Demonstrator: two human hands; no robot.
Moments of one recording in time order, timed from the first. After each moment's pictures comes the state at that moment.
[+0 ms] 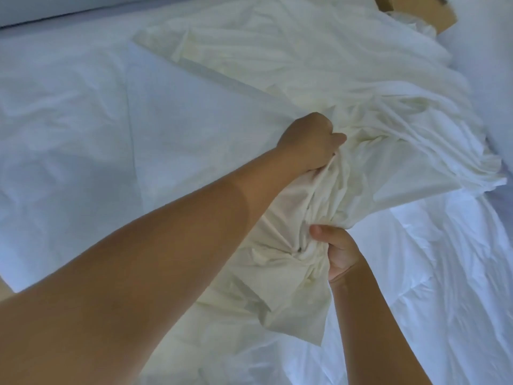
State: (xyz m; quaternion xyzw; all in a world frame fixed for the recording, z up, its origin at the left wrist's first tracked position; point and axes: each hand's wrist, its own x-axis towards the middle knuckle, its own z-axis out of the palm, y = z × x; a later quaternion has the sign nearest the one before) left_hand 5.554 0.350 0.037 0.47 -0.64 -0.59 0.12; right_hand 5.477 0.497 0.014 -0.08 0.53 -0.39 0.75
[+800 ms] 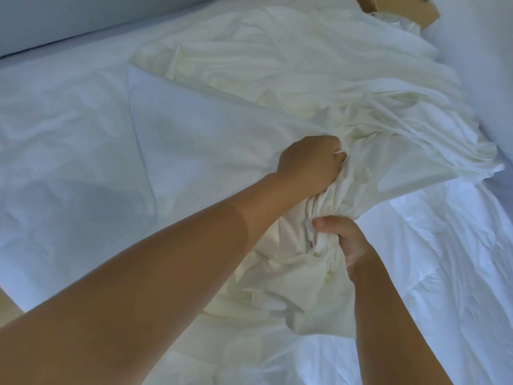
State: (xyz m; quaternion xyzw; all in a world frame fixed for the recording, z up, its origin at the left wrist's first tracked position) left_hand 5.546 0.374 0.021 0.41 -0.76 -0.48 0.16; right_hand 5.478 0.493 0.030 -0.06 0.58 -0.38 0.72
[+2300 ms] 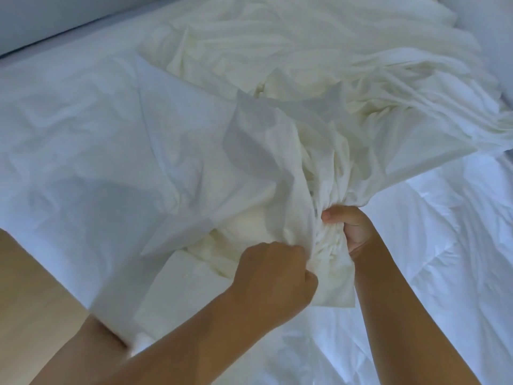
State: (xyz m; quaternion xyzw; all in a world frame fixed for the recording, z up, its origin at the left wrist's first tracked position) left_hand 5.658 0.518 0.040 0.39 -0.82 -0.43 -0.03; right_hand 5.479 0.519 0.010 -0.11 0.50 -0.41 0.76
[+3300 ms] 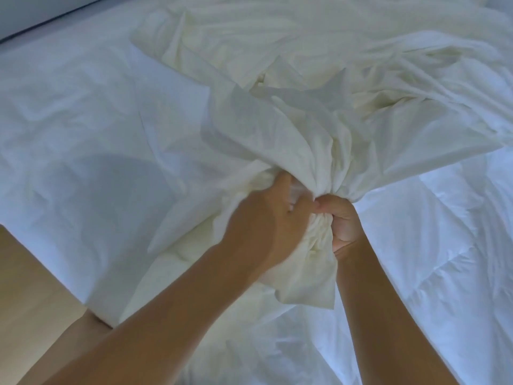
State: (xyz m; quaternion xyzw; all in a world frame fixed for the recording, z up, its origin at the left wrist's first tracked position) left_hand 5.632 0.465 0.026 0.52 -0.62 -0.57 0.10; right_hand 5.496 0.500 -0.002 -0.09 0.45 -0.47 0.76
